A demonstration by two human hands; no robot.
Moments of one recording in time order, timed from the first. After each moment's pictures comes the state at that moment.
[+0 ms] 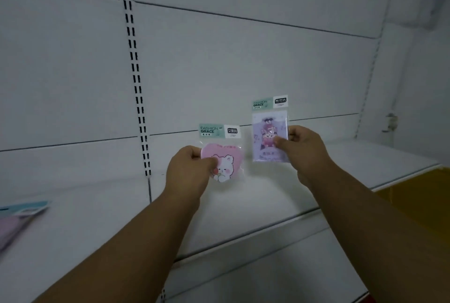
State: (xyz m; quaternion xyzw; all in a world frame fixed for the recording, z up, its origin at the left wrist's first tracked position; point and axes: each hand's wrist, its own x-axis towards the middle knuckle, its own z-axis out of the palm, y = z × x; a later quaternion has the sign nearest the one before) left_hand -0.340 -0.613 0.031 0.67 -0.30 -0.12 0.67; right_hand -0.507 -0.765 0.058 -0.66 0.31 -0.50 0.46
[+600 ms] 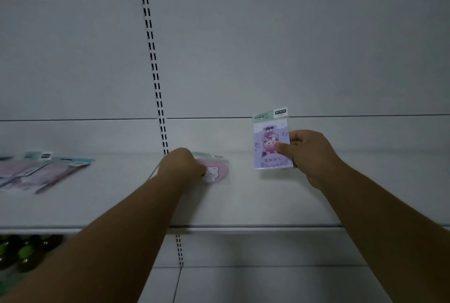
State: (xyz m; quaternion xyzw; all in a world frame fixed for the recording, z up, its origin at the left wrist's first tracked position) left_hand -0.354 -0.657 0.020 0.96 -0.17 0.03 0.21; right_hand -0.511 -0.865 0.032 -0.76 0.19 -0.33 0.53
